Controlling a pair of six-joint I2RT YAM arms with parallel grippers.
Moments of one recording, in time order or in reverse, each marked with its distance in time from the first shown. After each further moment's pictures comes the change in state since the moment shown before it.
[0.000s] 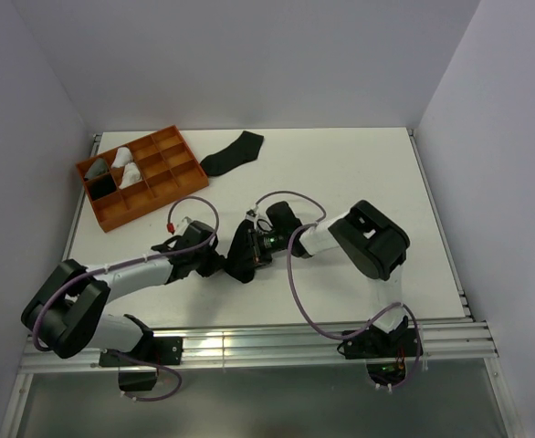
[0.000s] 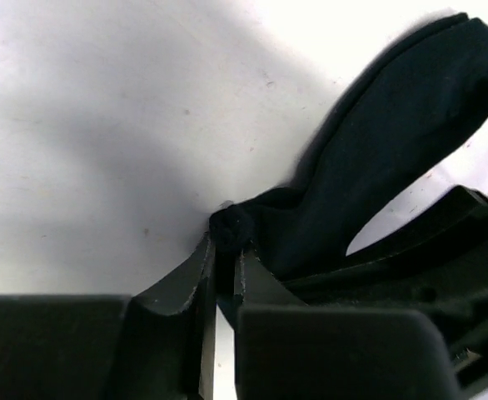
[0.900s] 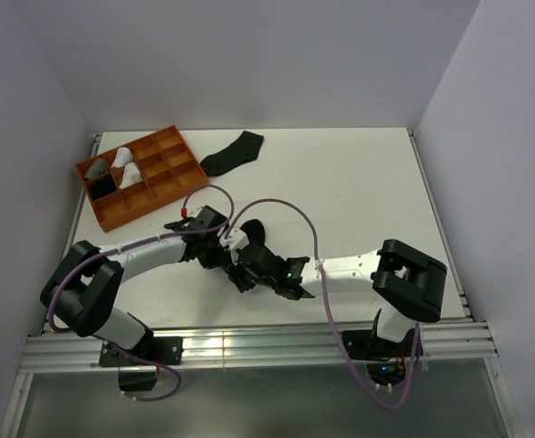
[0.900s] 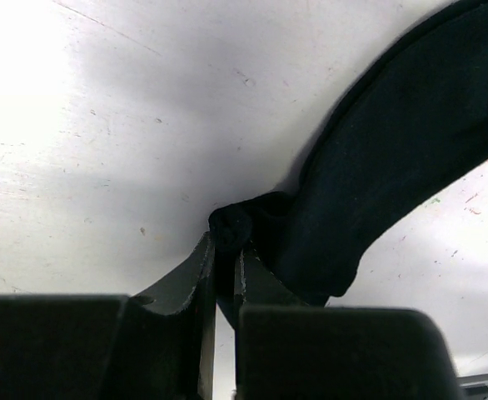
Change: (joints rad) left arm -0.004 0.148 0.248 -0.282 0.011 0.187; right arm 0.450 -0.386 -0.086 -0.219 0.987 -0.550
